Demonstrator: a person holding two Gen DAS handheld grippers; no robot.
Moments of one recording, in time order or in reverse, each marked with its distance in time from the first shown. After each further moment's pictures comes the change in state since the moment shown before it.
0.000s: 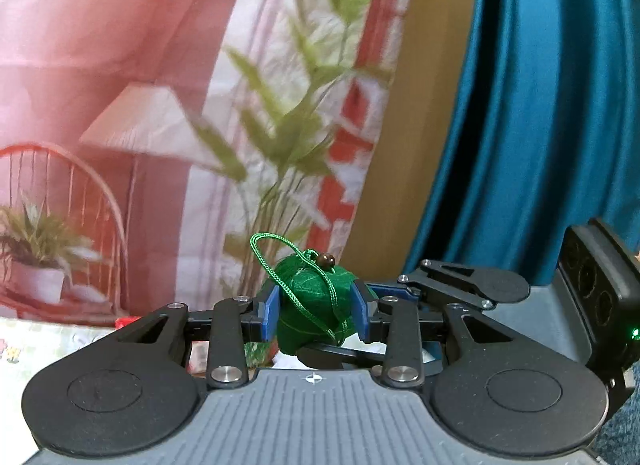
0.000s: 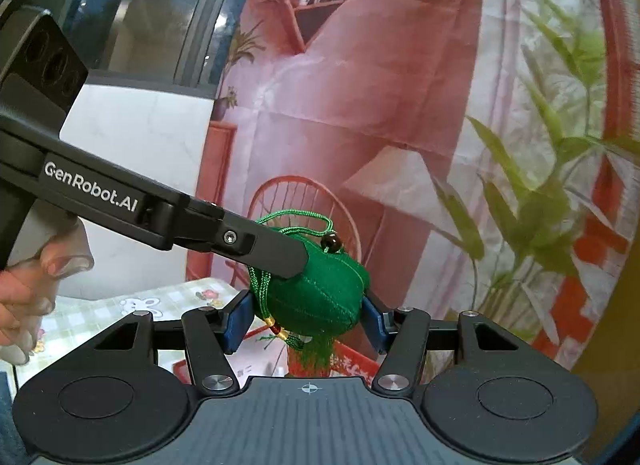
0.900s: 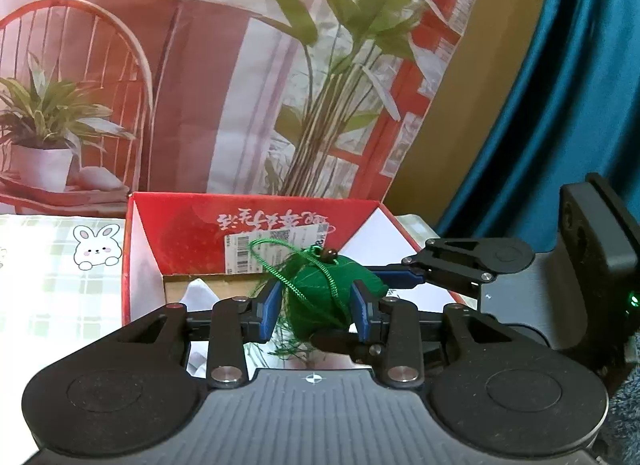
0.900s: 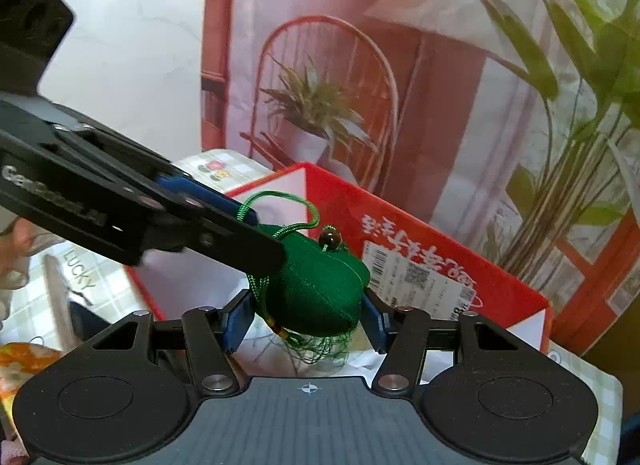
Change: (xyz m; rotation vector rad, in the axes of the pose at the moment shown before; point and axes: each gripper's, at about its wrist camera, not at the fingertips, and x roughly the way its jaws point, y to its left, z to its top) left arm 0.094 0.081 -0.062 -0.122 0.267 0.055; right arm 0.131 -0.014 -0.094 0.082 0.375 0.102
